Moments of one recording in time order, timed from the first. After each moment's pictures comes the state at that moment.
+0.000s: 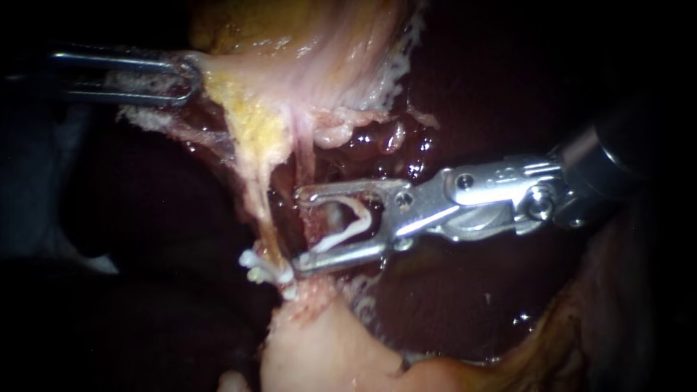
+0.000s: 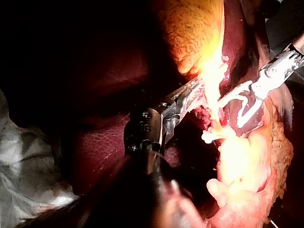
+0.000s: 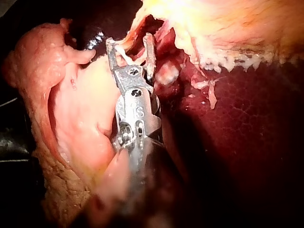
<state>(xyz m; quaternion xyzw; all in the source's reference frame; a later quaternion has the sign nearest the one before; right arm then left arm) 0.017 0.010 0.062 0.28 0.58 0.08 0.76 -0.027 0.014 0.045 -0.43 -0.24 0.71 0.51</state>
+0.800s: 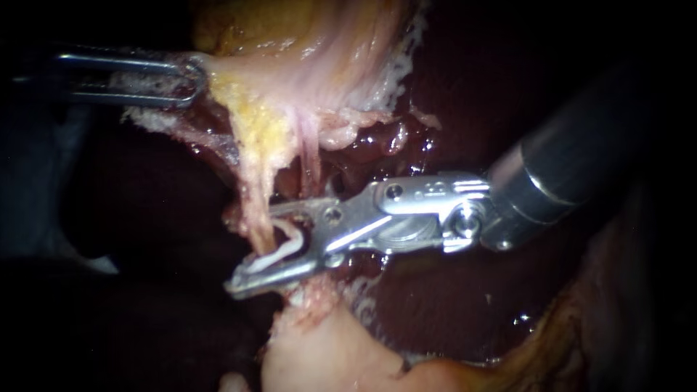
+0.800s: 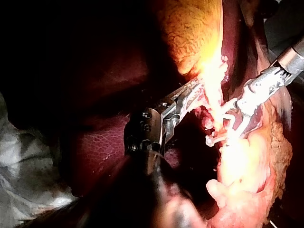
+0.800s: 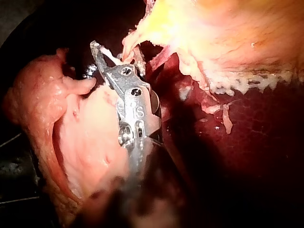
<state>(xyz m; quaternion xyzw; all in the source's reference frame) 0.024 0.009 0.062 0.33 0.62 0.09 0.71 -0.028 0.014 0.045 -0.43 -0.24 0.71 0.51</state>
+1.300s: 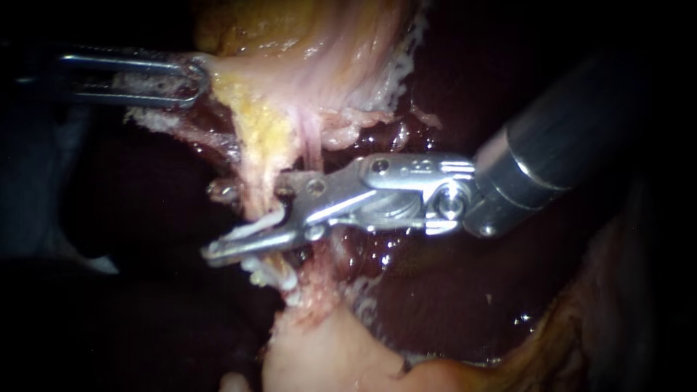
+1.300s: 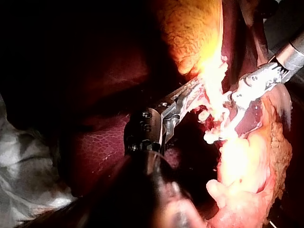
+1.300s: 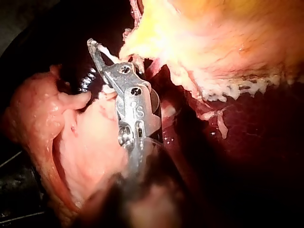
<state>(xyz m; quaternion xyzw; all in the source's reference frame) 0.025 0.012 0.060 0.31 0.64 0.13 0.69 -0.028 0.014 0.046 -0.43 -0.25 0.71 0.51</state>
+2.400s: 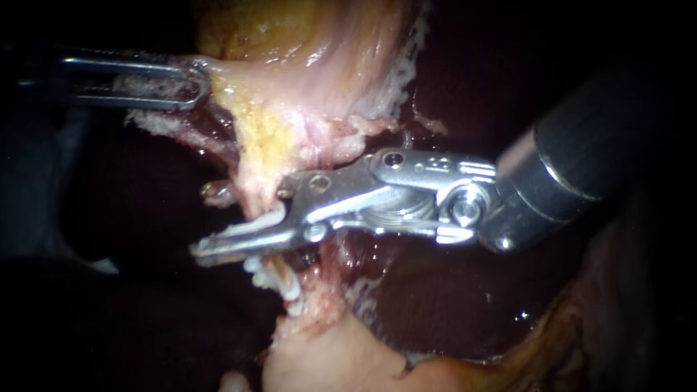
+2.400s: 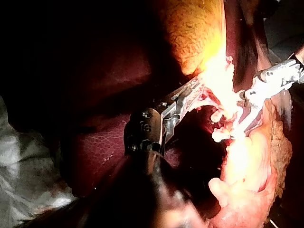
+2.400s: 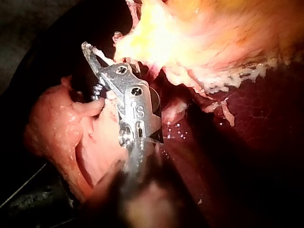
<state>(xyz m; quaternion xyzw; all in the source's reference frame) 0.024 0.012 0.055 0.34 0.64 0.15 0.67 -0.028 0.014 0.046 -0.43 -0.25 0.71 0.51</state>
